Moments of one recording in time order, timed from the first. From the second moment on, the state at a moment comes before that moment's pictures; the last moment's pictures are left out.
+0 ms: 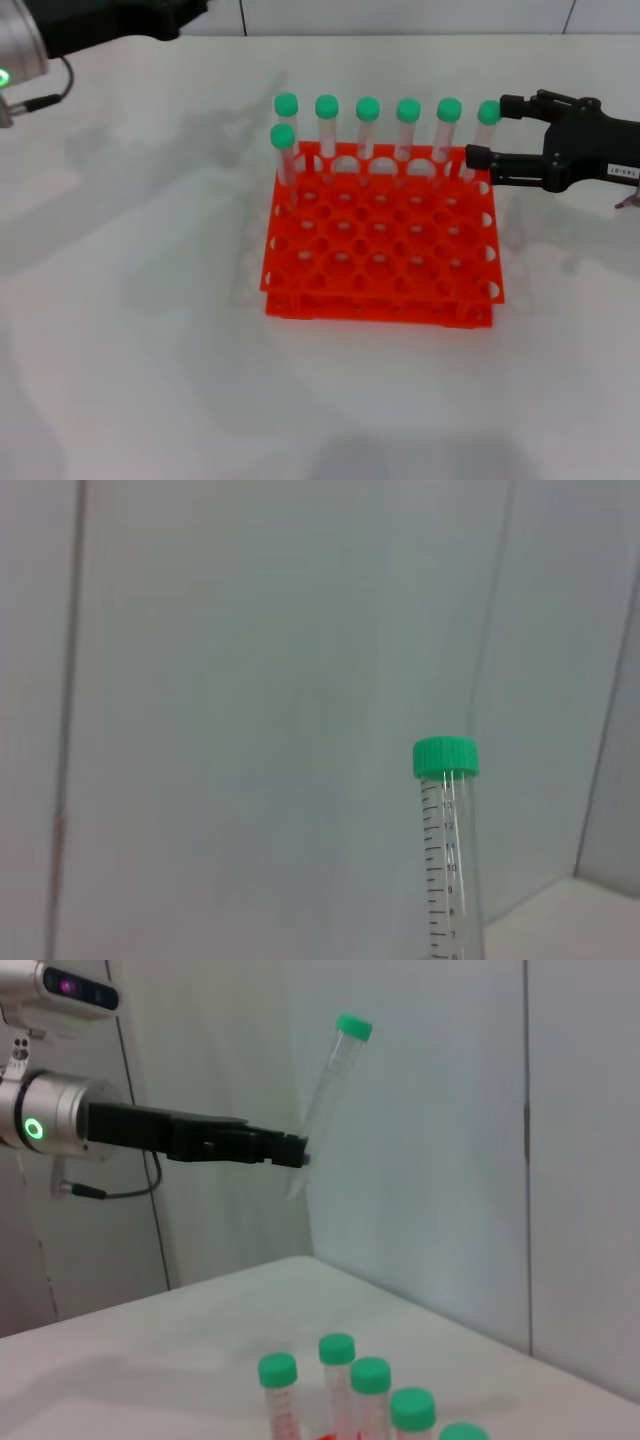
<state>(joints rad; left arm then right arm) -0.65 -2.03 0.72 0.73 1.75 1.29 -1.50 0.43 2.01 -1.12 -0.83 -1.55 -1.27 1.39</state>
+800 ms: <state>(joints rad) -0.70 -2.08 0.83 0.58 1.74 1.33 -1.26 0.39 2.00 -1.00 -0.86 -1.51 -1.38 1.31</state>
